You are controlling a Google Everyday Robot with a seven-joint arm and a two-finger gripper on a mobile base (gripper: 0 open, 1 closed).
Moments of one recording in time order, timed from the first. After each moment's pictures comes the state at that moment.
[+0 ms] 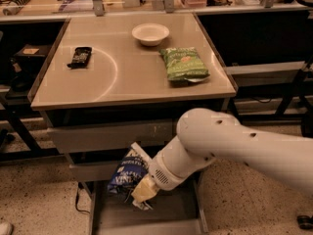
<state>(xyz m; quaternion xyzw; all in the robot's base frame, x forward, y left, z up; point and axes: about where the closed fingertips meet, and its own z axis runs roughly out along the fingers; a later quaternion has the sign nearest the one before) 0.378 0.029 0.687 -0.43 0.86 0.25 0.11</state>
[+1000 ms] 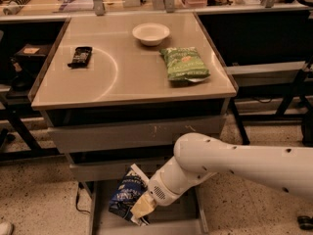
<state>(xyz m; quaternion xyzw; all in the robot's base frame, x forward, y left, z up) 0.360 0.037 0.605 -0.40 0.86 0.30 0.06</state>
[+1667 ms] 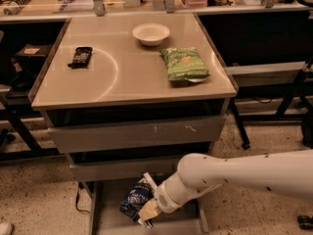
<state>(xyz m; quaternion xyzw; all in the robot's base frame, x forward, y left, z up) 0.375 0.024 0.514 -0.33 0.89 0.30 0.06</state>
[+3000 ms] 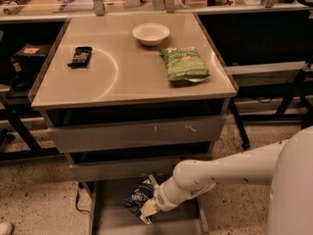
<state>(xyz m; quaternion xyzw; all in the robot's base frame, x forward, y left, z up) 0.409 0.021 0.436 -0.29 0.91 0.28 0.06</state>
